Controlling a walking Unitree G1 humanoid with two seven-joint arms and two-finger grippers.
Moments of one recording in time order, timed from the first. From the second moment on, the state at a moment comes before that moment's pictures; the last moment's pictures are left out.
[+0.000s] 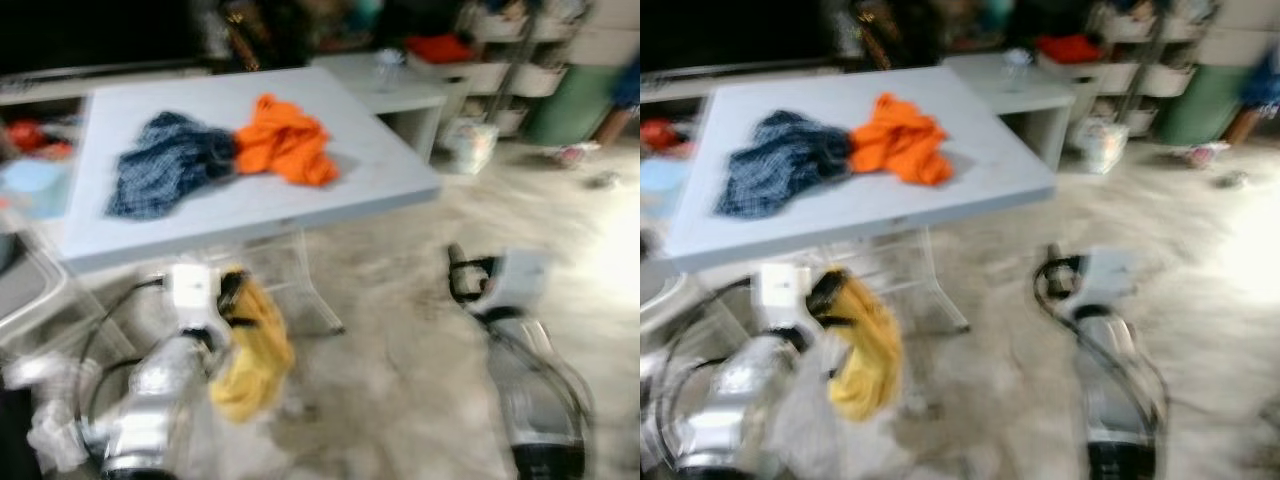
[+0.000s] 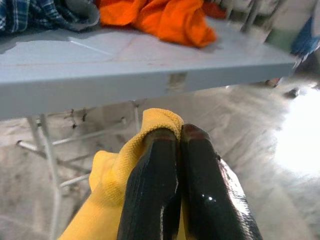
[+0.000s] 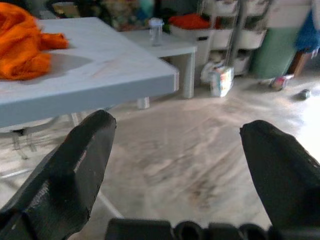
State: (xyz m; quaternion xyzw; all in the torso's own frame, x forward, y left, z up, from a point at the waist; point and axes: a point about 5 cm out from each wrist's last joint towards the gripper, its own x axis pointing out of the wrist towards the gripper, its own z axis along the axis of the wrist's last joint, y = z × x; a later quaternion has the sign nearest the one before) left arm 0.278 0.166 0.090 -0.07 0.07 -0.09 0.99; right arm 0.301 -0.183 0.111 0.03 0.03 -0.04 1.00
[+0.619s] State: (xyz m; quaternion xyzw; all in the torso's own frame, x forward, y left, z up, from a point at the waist) left arm 0.277 0.166 0.090 -0.07 0.07 -0.09 0.99; right arm 0.301 -0.185 0.113 0.03 0.03 -0.04 1.00
